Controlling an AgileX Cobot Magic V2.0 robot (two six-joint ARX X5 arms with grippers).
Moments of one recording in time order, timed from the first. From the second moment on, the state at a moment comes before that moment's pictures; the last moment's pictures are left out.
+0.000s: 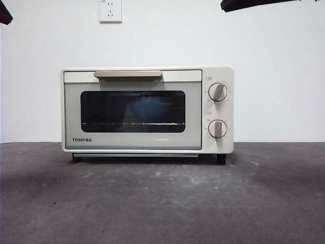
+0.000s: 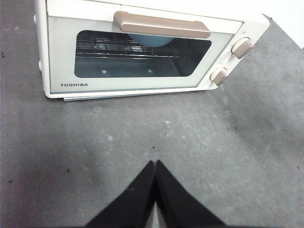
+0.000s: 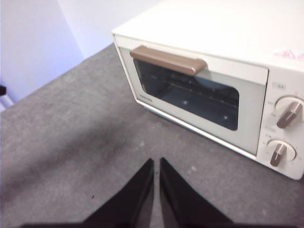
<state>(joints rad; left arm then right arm) -0.24 0.68 0.78 -0.59 0.31 -0.18 0.66 0.85 0.73 -0.16 -0.13 0.21</state>
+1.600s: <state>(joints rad) 0.08 0.01 0.03 -0.18 0.06 0.00 0.66 0.85 0.73 -0.16 -0.13 0.21</state>
